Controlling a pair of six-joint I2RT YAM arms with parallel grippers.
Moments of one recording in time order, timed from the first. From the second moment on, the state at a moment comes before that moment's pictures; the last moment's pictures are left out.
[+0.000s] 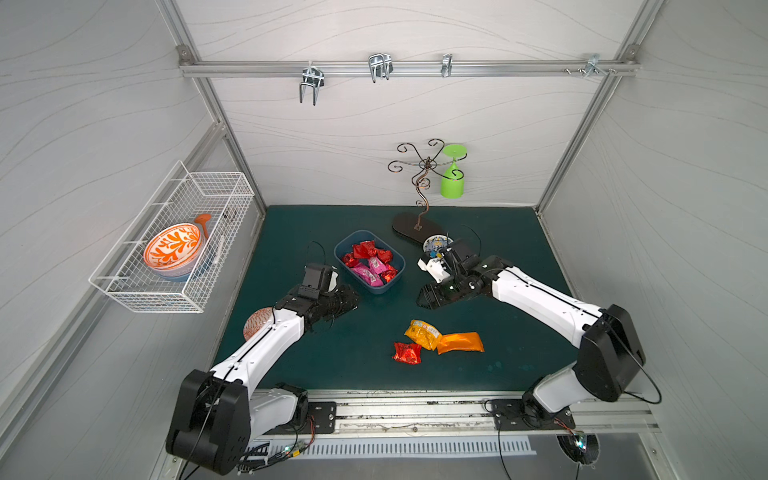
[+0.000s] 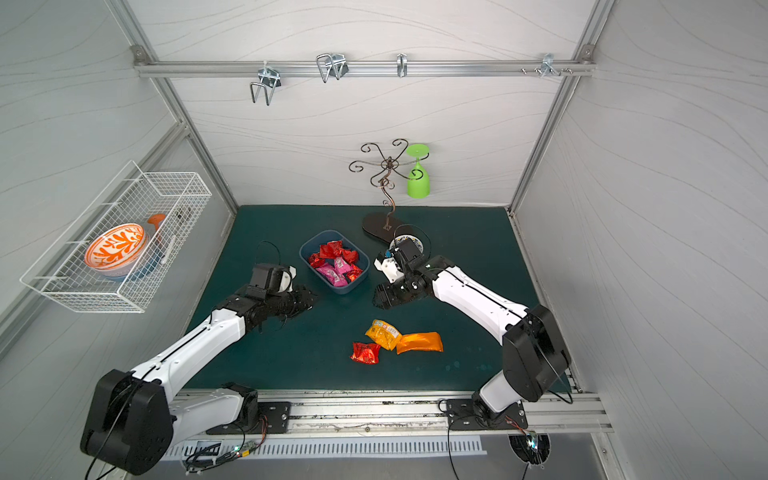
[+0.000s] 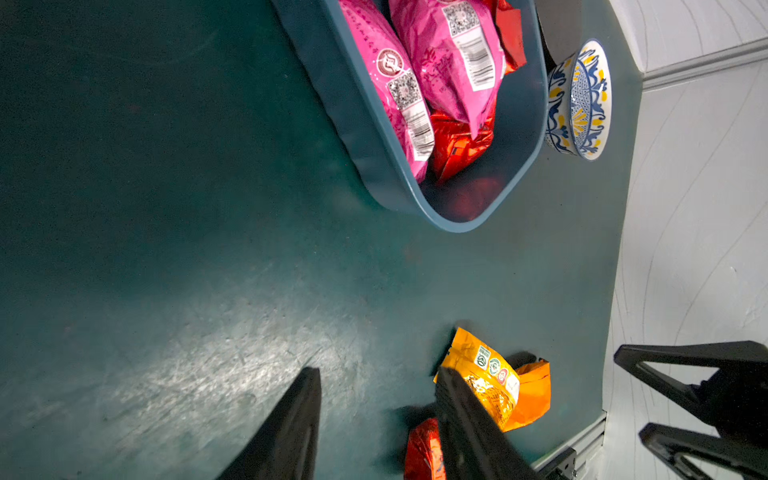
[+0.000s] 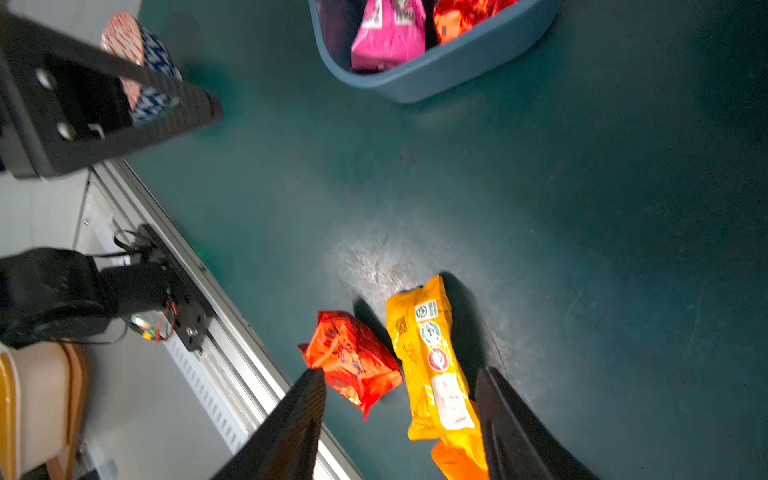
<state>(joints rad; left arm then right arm) -0.26 1.18 0.69 -0.42 0.34 -0.71 0.71 1.52 1.16 -0.73 -0.40 0.17</state>
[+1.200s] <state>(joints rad) -0.28 1.20 0.71 -0.42 0.37 -0.69 0.77 1.70 1.09 -0.70 -0.33 0.08</state>
